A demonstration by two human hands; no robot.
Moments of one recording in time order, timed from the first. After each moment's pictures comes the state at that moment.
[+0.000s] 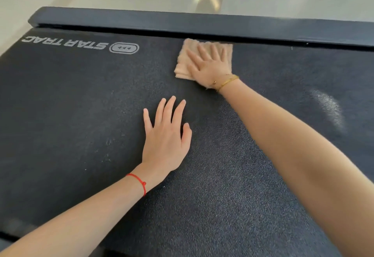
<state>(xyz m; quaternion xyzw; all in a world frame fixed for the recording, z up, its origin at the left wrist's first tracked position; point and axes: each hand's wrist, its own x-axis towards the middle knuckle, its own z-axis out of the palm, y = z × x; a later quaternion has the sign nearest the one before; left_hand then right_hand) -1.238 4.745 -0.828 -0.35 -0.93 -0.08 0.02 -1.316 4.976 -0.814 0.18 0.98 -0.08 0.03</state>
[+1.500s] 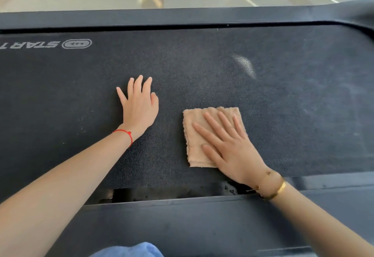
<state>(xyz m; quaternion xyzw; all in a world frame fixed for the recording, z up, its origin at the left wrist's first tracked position) -1.213 4.754 -0.819 -0.37 -0.92 -0.15 0.00 -0.945 4.847 -0.809 0.18 0.98 -0.08 0.00</state>
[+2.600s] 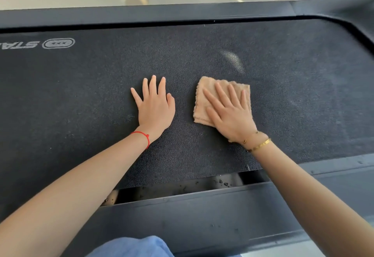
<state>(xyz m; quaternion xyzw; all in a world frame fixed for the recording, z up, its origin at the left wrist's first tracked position) -1.165 4.790 -0.828 -0.40 -0.91 -0.13 0.01 -0.977 4.901 -0.806 0.33 0.94 -0.06 0.02</state>
